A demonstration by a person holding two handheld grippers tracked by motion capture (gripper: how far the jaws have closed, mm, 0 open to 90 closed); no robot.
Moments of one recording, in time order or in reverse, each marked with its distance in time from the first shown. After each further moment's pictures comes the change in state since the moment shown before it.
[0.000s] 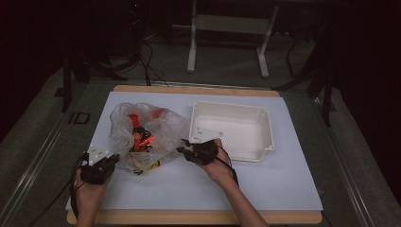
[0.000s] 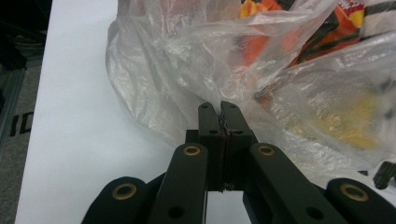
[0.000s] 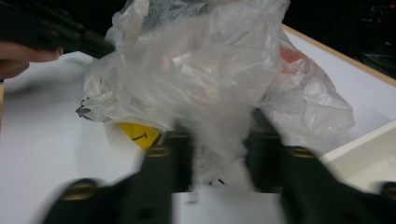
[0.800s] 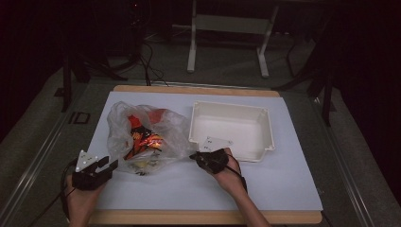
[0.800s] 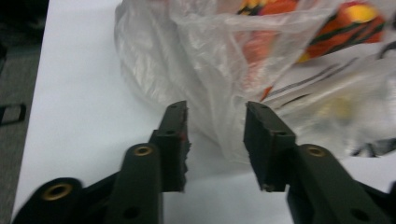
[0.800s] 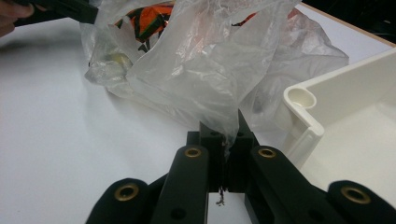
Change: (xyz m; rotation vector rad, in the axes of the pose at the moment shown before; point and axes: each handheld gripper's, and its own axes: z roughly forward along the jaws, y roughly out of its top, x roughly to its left) left arm 0.014 -0.016 -0.015 -0.046 -0.064 -0.038; right arm -0.001 -0.032 -0.021 0.071 -0.012 0.012
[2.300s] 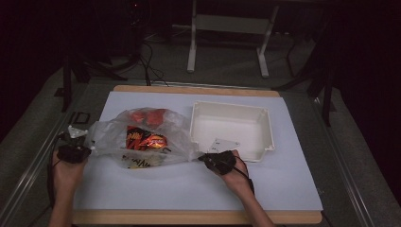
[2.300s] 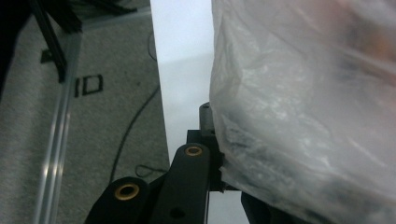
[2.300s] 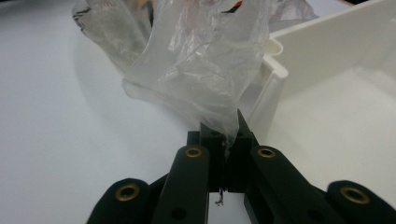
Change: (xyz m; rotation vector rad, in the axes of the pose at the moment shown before) left arm 0.068 0.047 0.027 0.222 0.216 0.010; right arm -0.014 -0.021 -0.010 0.044 -0.029 0.032
